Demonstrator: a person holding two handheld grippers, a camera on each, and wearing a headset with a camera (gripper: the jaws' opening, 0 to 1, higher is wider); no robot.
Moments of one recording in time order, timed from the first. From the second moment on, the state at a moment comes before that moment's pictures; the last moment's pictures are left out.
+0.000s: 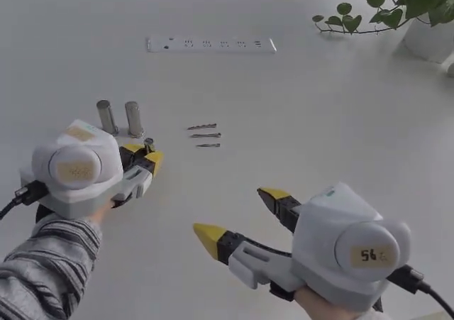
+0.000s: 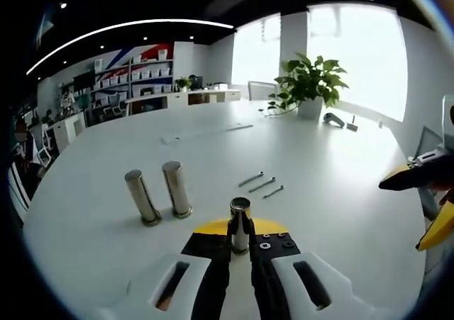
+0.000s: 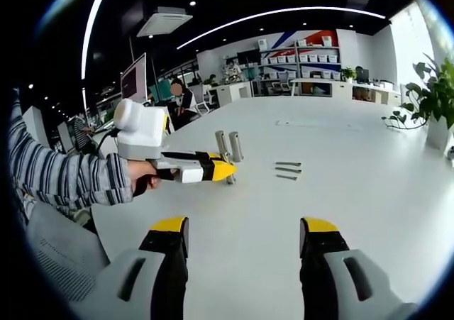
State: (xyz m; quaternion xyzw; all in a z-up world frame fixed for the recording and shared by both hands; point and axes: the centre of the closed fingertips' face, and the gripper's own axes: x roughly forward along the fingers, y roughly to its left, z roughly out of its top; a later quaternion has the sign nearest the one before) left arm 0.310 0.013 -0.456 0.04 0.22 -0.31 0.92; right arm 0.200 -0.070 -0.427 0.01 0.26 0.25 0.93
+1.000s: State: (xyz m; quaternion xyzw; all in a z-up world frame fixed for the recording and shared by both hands) left arm 0.301 0.005 -0.463 0.06 0.22 -0.32 0.92; right arm 0.211 -0.101 -0.431 -0.03 0.30 0.24 0.92
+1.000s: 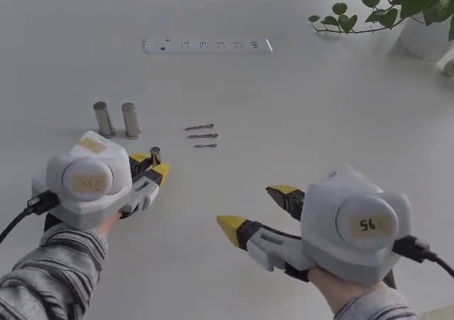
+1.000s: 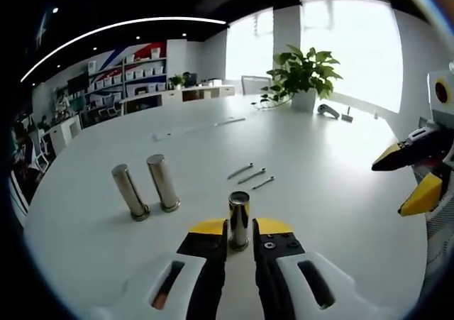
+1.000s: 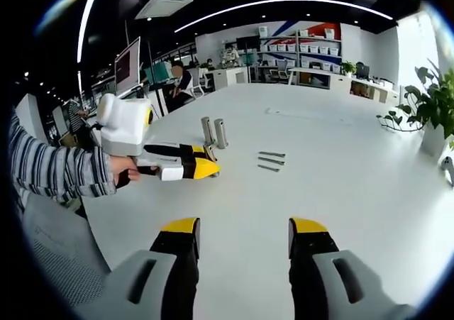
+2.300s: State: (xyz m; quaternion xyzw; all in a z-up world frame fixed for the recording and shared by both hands) left arm 0.261 0.062 -0.428 0.03 0.23 -0.29 0.93; right arm 0.321 -0.079 -0.465 -0.21 0.40 0.42 0.79
